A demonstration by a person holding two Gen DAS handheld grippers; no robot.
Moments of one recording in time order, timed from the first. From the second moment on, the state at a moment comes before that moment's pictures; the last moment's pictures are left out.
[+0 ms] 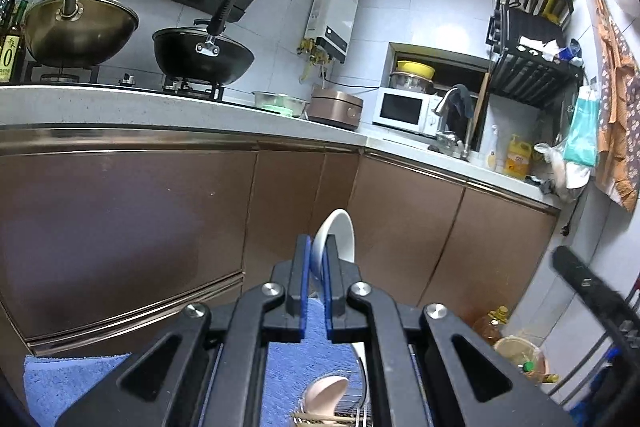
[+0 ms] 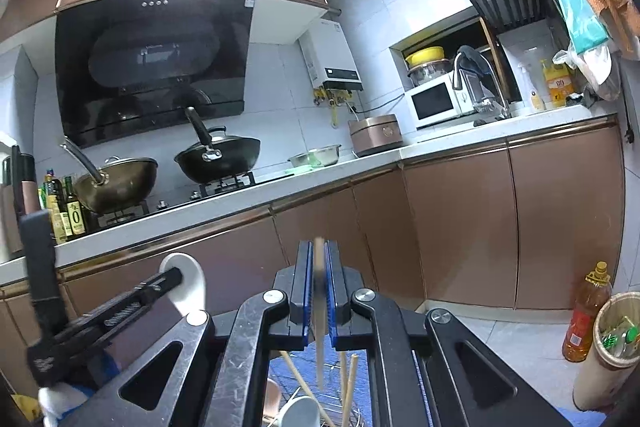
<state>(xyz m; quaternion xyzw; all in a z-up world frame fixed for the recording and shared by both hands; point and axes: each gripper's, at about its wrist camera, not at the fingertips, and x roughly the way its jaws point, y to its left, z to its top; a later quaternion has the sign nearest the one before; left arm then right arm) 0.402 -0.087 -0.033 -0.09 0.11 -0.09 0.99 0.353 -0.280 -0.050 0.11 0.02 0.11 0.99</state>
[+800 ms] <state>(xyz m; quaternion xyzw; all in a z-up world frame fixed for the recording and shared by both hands) 0.402 -0.125 -0.099 -0.06 0.11 -0.08 0.99 0.327 -0.291 -0.080 0.10 0.06 0.09 0.99</state>
